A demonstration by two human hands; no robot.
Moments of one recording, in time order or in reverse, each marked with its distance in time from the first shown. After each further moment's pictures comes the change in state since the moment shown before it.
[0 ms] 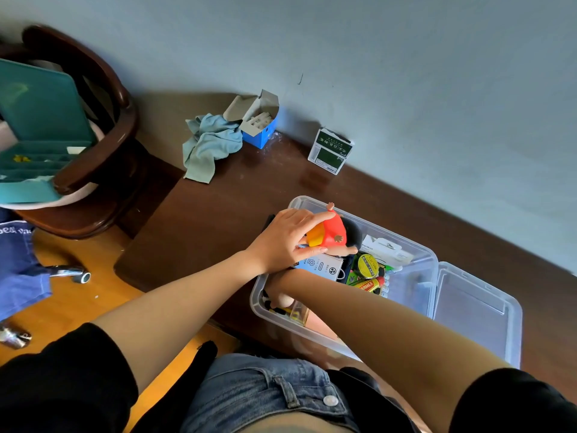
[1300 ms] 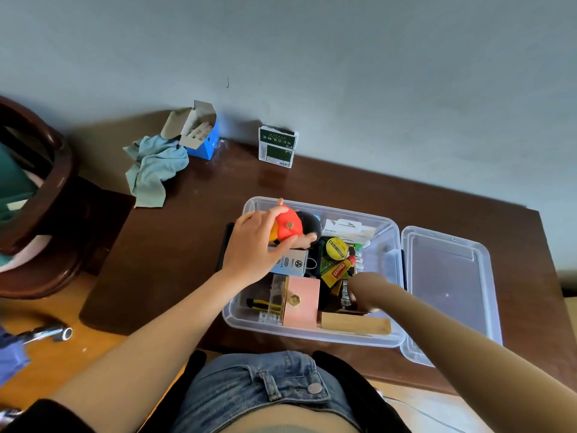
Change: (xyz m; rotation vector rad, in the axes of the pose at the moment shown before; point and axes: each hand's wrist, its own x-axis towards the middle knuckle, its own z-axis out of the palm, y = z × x) left_hand 0.005 0.030 0.008 0.167 0.116 -0.180; right_hand -0.063 0.149 0.104 -0.032 0.062 0.388
